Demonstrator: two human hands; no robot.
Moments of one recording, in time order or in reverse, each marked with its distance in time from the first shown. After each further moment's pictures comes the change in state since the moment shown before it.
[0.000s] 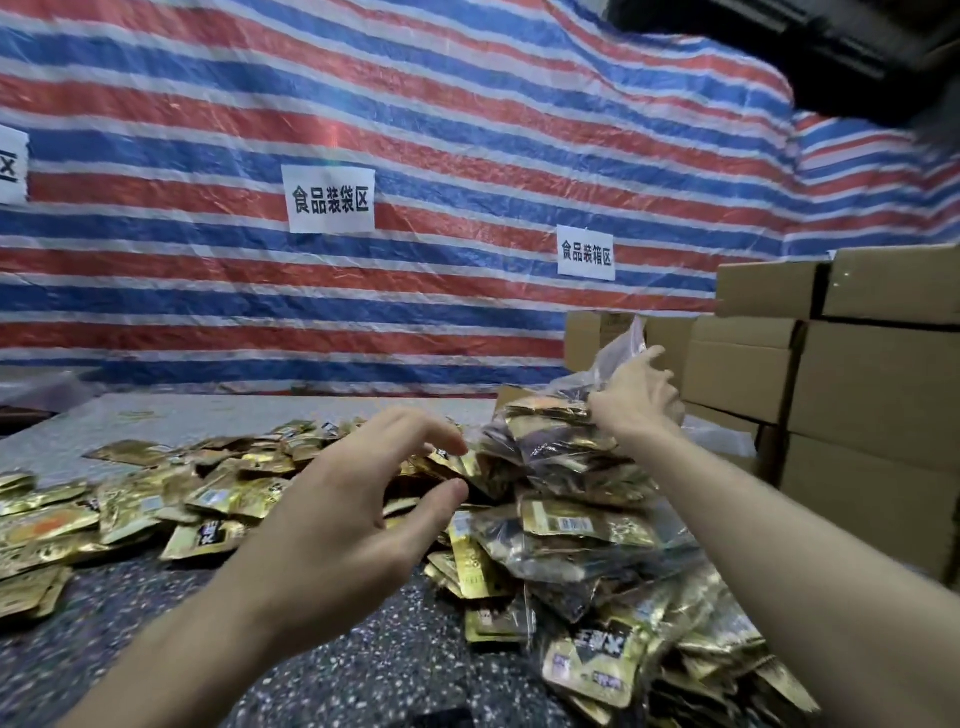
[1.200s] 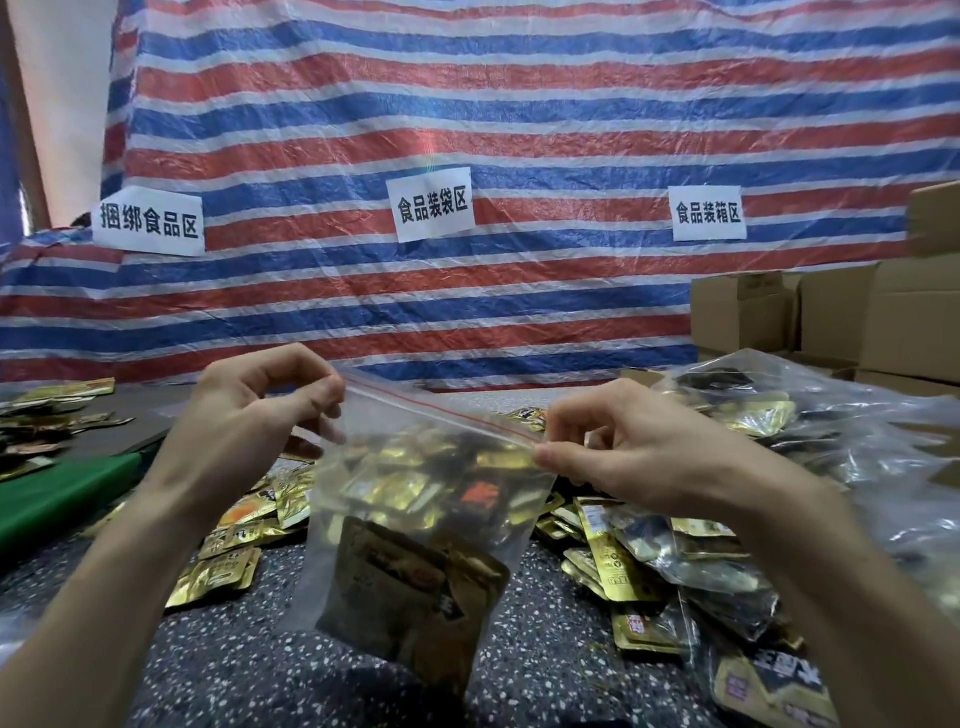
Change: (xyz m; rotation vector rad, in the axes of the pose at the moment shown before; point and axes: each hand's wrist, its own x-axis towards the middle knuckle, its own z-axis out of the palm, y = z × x) left_hand -0.001 -0.072 -0.113 -0.128 0.280 -0.325; right_hand -0.126 -0.048 -0.018 0.303 -0.696 -0.960
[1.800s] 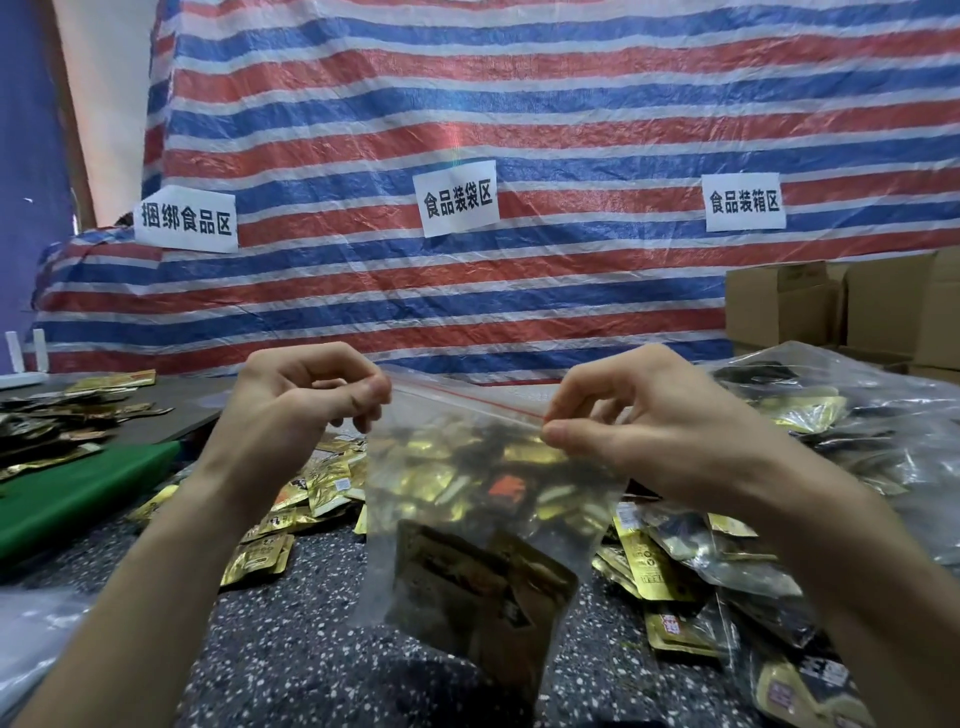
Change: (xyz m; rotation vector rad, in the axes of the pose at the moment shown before) left_hand -0.002 0.002 0.004 -0.064 -0.036 0.068; right_hand 0.002 -0.025 0.004 0.179 0.117 -0.053
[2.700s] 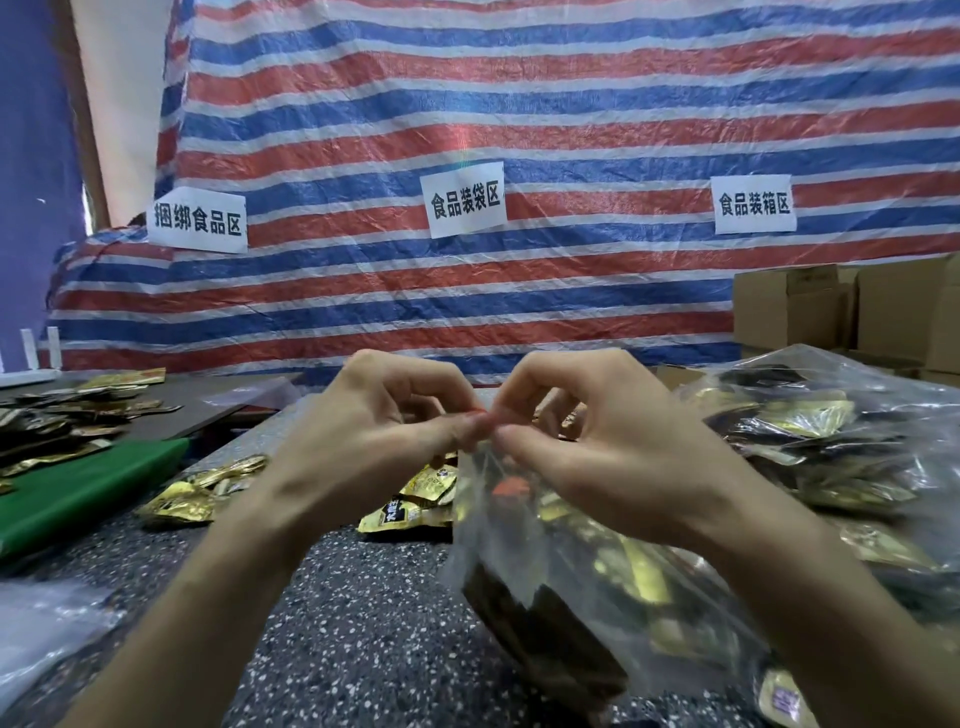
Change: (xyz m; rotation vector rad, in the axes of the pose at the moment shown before) left_hand -0.014 0.040 0.038 0.150 -0.255 0.087; right_hand -0.002 -0.024 0.025 -0.014 0.126 -0.143
